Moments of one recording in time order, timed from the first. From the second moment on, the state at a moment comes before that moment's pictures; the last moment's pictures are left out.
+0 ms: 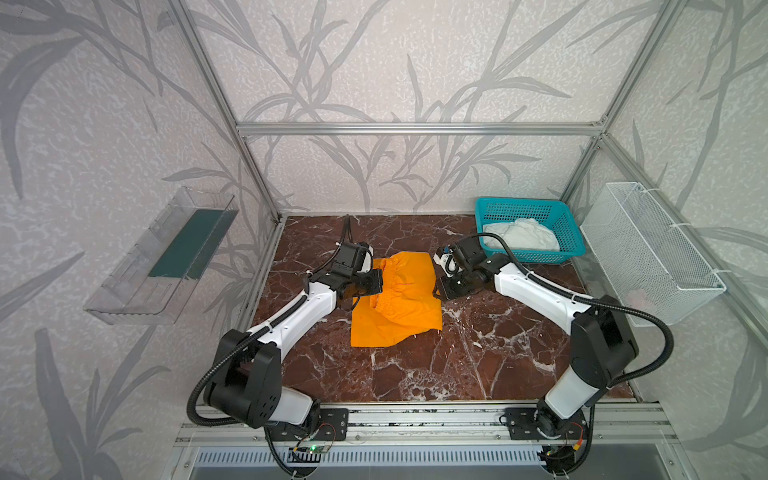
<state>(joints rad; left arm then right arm) -0.35 1.45 0.98 -0.44 0.16 -0.44 0.57 1.70 1.27 -0.66 -0.26 0.25</state>
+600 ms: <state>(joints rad) -0.34 1.73 1.04 -0.53 -0.14 -0.43 0.59 2.01 1.31 -0.46 -0.44 0.31</state>
